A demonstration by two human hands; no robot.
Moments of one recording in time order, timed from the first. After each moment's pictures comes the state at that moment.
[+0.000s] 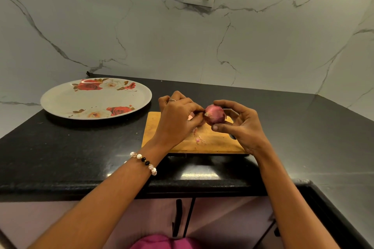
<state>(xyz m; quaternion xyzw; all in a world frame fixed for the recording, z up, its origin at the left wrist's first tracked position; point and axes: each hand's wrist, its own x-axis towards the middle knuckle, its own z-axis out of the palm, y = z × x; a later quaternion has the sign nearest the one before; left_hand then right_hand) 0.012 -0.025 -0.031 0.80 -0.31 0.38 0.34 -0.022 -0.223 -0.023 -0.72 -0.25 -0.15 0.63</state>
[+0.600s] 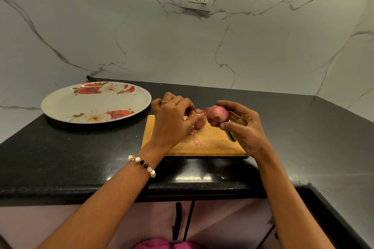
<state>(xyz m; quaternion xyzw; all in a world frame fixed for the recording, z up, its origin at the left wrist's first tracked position) 0.008 -0.023 -0.026 0.82 -0.22 0.44 0.30 -0.018 -0.231 -0.026 -0.69 -0.24 -0.15 0.67</state>
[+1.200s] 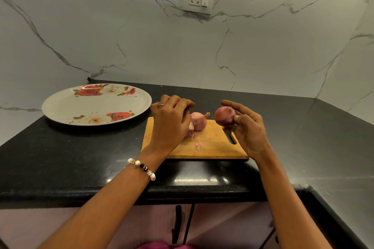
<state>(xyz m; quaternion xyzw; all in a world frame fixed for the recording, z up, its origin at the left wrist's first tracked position) 0.010 -0.023 -0.030 0.81 -0.21 0.46 0.29 -0.016 -0.232 -0.026 -0.65 -0.17 -0.14 0.73</state>
